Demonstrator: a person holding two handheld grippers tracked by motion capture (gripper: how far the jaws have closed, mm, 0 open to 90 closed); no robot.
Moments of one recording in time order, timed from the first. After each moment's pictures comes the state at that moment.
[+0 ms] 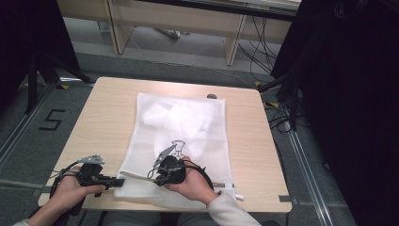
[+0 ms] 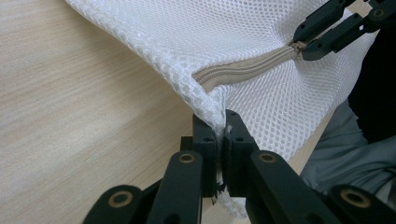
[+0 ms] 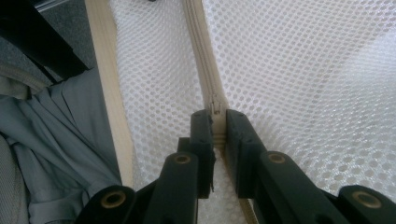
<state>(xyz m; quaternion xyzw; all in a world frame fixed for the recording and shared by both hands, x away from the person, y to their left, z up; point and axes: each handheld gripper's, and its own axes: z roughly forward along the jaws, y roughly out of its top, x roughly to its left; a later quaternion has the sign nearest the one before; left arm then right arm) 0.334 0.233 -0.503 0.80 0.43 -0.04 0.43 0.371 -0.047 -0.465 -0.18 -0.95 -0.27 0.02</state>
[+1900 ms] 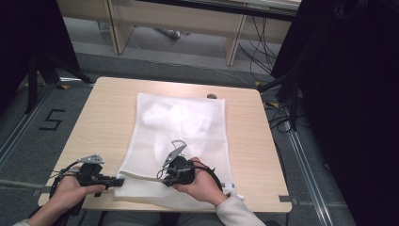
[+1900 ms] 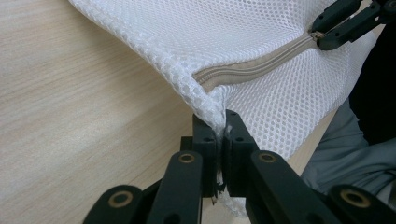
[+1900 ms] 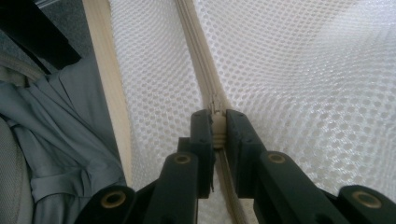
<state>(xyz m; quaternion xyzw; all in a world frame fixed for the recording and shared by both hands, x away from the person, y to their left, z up) 0.333 0.232 -0.504 0.79 0.44 -0.03 0.43 0.368 -0.072 -0.461 -0.18 -0.95 -0.26 0.02</state>
